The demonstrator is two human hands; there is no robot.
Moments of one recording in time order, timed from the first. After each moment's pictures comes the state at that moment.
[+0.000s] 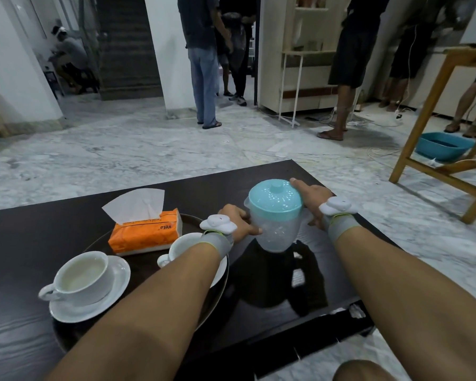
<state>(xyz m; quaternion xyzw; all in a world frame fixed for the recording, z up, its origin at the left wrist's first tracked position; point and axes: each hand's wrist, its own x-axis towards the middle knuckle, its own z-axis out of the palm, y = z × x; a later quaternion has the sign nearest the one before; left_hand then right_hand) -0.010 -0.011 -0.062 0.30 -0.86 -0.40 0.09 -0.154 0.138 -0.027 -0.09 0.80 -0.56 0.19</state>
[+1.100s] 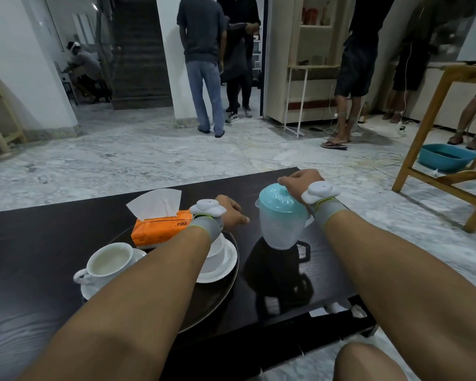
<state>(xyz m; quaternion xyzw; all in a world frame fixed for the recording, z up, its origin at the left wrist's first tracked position) 0.035 -0.022 -0.010 0.34 -0.86 -0.38 0.06 -0.098 0.124 0.034 -0.21 0.88 -0.41 0.06</state>
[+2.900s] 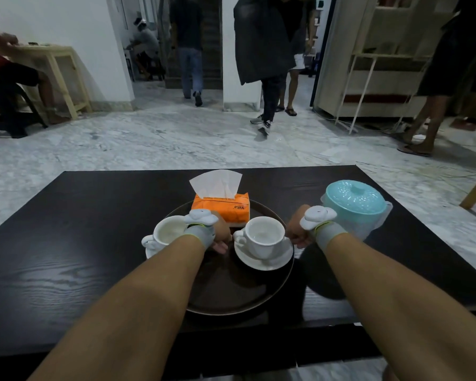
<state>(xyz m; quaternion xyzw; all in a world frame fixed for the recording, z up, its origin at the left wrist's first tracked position) 0.148 -0.094 -0.058 0.50 -0.72 -0.48 -0.05 -0.027 0.025 -0.052 -0.26 0.89 -0.22 0.31</state>
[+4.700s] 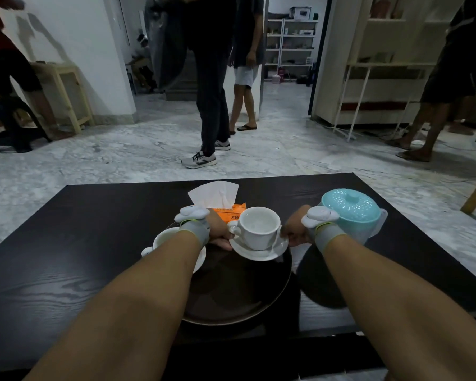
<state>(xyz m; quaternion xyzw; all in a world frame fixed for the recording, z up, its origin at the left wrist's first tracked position) 0.151 -0.093 -0.020 0.48 -0.71 -0.51 0.04 -0.030 0.020 -0.040 -0.22 0.84 -0.37 0.33</state>
